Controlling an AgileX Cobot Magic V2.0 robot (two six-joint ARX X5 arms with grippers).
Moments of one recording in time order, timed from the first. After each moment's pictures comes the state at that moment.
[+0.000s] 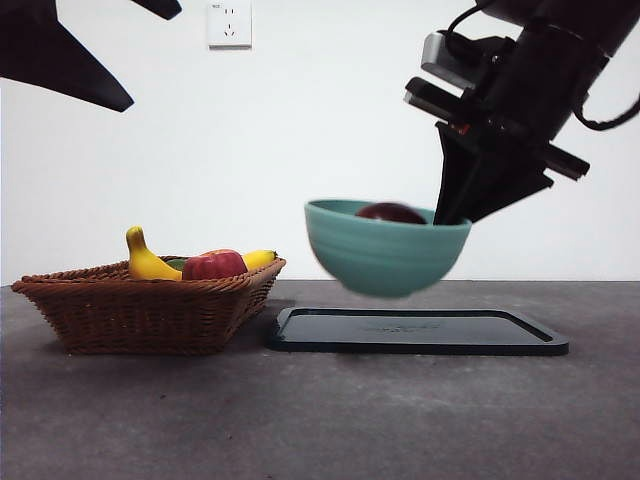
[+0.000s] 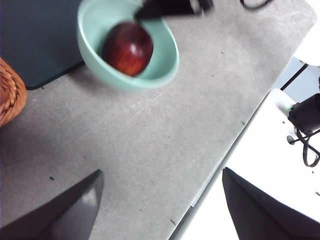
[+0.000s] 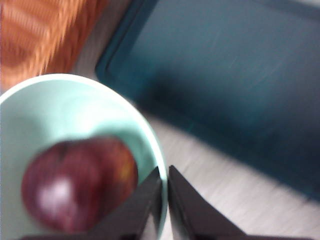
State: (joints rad) left arm -0.64 0.90 0.84 -0.67 0.42 -0.07; right arm 0.45 1.44 1.01 -0.47 -0.23 0.18
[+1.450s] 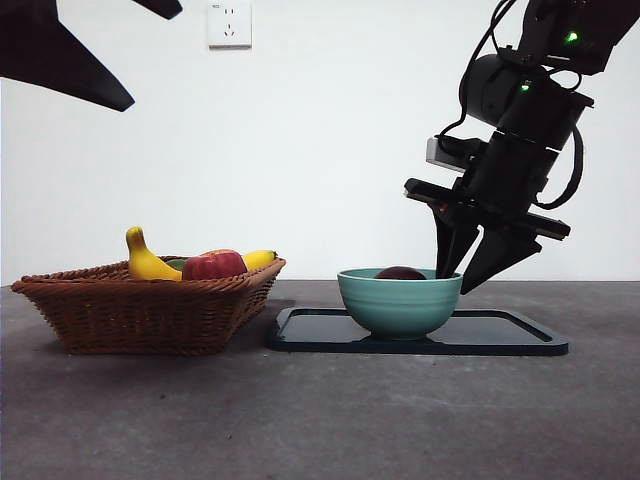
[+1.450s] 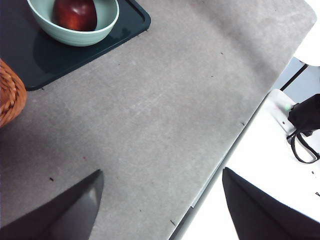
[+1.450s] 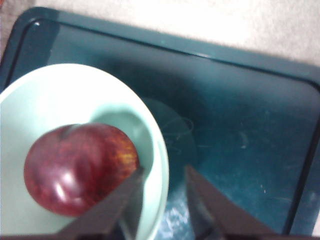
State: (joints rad) left arm -0.64 0.90 0.84 -0.67 0.42 -0.07; right arm 0.30 1.83 1.28 -0.47 -0.22 0.18
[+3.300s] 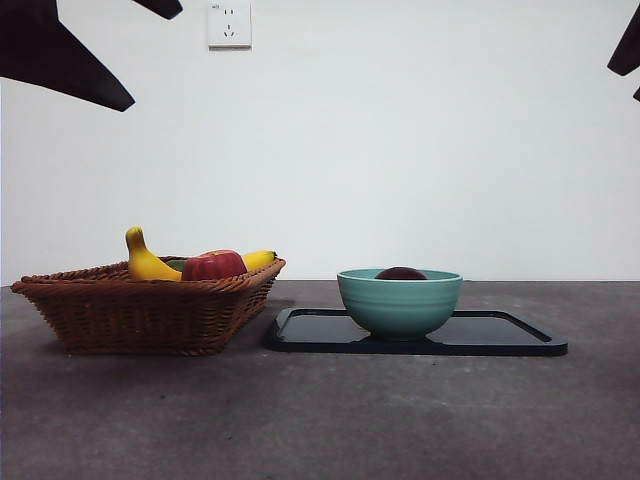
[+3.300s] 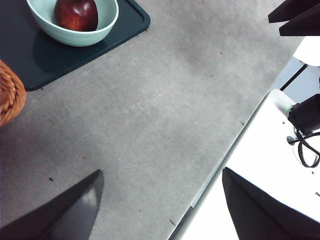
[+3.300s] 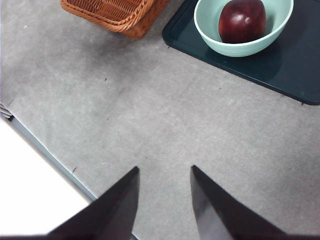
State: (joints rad) left arm -0.64 0.90 0.84 -0.66 0.42 -0.07; right arm 0.40 0.69 0.78 -0.85 -0.39 0.10
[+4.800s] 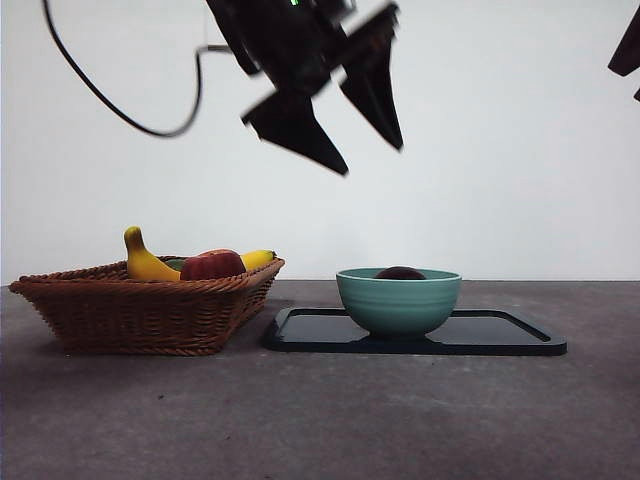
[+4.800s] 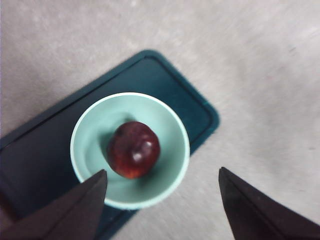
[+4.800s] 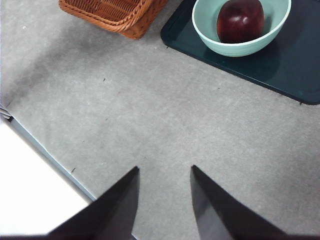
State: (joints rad) left arm -0.67 1.82 1.59 -0.55 0.23 -0.03; right arm 0.40 0.69 0.78 -0.86 -0.39 0.10
